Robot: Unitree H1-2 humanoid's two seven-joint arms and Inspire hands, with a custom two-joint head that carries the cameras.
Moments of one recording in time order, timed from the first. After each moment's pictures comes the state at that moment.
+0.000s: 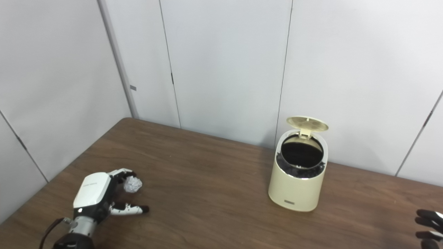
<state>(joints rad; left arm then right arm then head) 0.05 0.45 0.18 0.04 0.79 0.03 0.24 -0.03 -0.19 -0.13 -0.07 -0.14 -0.39 -0.16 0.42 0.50</state>
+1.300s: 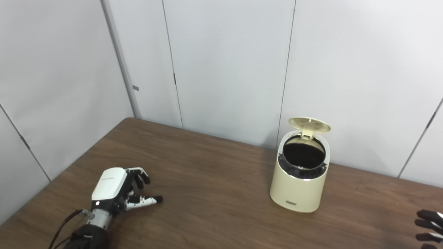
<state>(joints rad) -0.02 0.52 0.01 0.19 0.75 0.01 0.38 -0.03 -0.17 -0.14 -0.09 -0.13 -0.36 -0.14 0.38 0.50</state>
